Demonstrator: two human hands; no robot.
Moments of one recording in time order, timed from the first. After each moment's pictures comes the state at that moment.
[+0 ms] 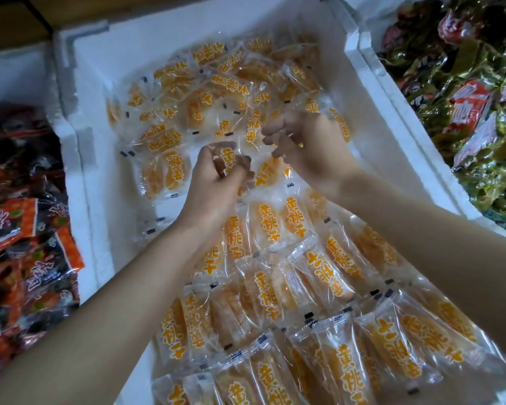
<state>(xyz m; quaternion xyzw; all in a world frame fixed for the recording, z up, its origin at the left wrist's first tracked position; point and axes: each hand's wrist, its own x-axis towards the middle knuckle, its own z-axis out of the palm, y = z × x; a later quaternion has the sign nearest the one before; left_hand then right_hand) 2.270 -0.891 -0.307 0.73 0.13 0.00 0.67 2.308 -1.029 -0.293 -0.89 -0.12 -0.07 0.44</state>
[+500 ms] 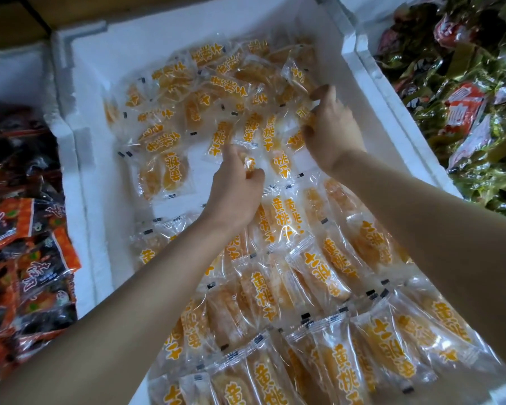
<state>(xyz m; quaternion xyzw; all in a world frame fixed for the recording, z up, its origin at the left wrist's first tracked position) 2.274 -0.910 -0.298 0.86 0.09 -0.06 0.50 2.353 -1.055 -0.311 -0.96 0.00 -0.07 0.26</state>
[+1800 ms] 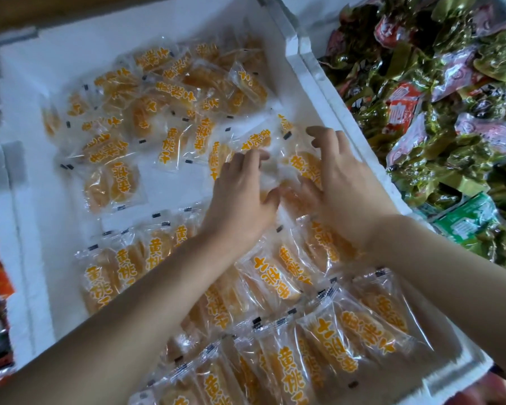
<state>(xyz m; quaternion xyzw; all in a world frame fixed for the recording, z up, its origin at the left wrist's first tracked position) 2.267 -0.973 -0.311 0.93 -0.10 0.04 0.35 2.262 -1.124 -0.303 -0.96 -0.09 -0.09 0.23</state>
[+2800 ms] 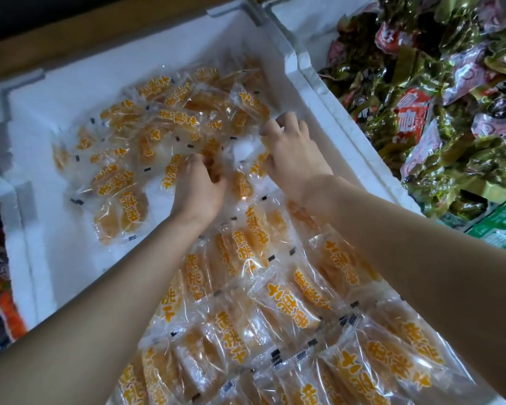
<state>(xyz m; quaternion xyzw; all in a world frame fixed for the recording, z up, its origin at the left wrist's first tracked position) 2.342 -0.922 -0.325 0.94 0.09 0.00 0.33 2.349 -1.075 -0.311 -0.98 -0.08 -0.04 0.17</state>
